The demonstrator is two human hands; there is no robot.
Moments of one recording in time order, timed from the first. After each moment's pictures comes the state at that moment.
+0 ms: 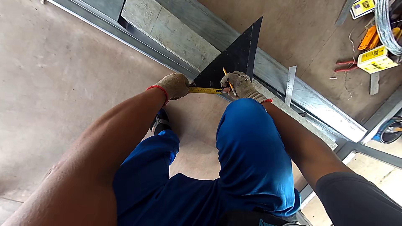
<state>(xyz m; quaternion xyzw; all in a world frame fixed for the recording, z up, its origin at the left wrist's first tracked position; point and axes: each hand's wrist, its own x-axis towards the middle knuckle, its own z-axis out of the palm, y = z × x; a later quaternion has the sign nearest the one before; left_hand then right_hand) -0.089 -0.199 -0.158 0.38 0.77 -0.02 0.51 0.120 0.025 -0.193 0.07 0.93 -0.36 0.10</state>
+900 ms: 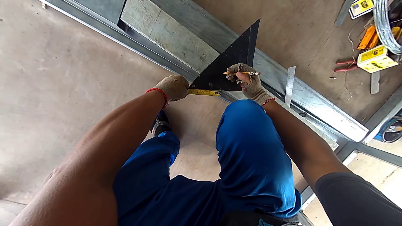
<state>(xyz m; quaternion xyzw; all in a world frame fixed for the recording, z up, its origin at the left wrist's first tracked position) -0.090 -0.201 -0.159 0.39 0.78 -0.01 0.49 0.126 0.036 -0.191 0.12 0.67 -0.72 -0.09</state>
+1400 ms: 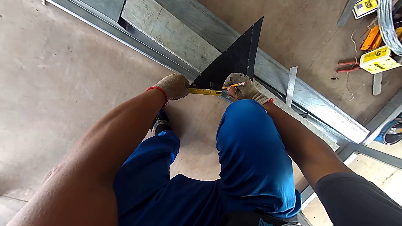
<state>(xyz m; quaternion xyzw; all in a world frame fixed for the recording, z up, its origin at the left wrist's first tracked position) -0.092 -0.201 -0.163 0.39 0.77 -0.01 0.50 0.127 0.033 -0.204 -0.02 0.88 -0.47 -0.04</state>
